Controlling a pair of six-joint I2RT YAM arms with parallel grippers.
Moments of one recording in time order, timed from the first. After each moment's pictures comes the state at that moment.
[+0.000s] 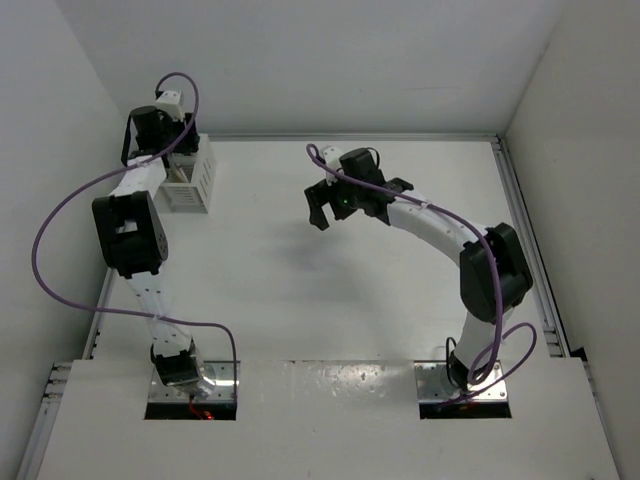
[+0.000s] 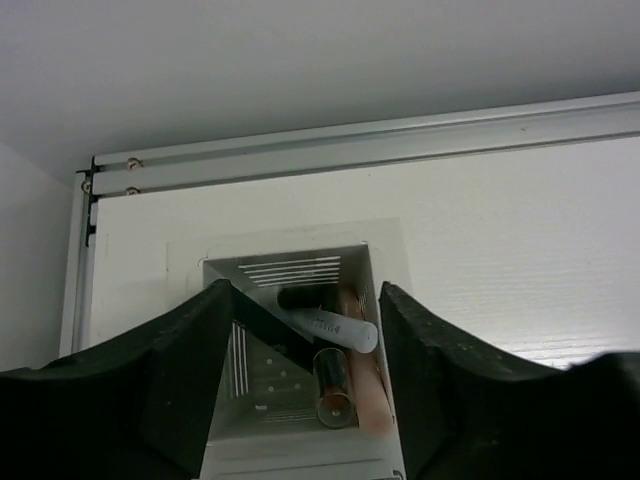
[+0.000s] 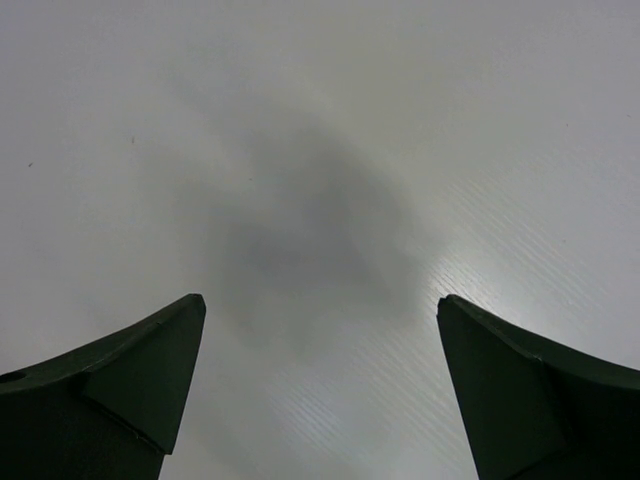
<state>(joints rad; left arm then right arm) 0.22 2.12 1.70 0.09 0.26 0.16 0.58 1.81 1.37 -0.29 -0.19 -0.01</state>
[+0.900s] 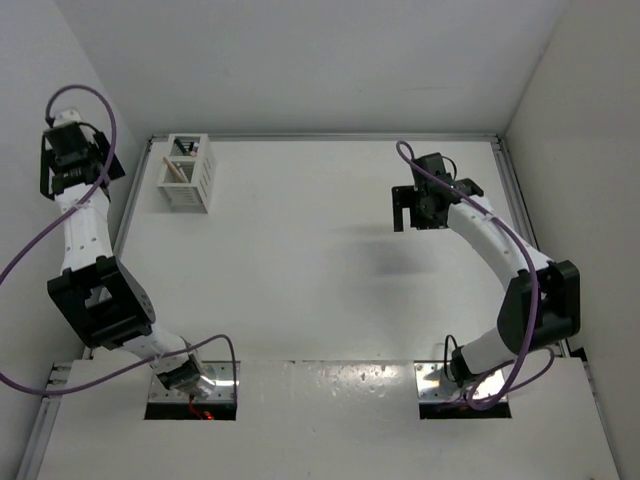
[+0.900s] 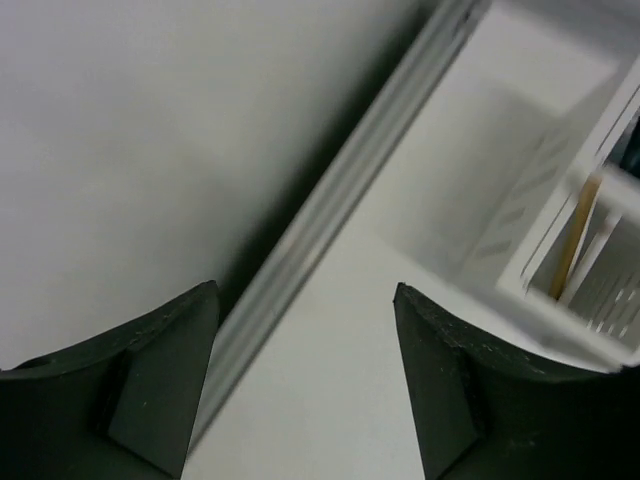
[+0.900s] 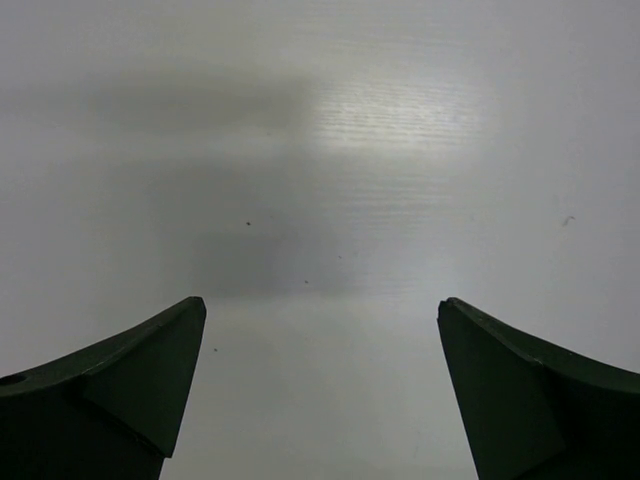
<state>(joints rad) 0.48 1.57 1.51 -0.37 -0.16 0.00 0.28 1.52 1.19 -0.71 0.20 0.20</state>
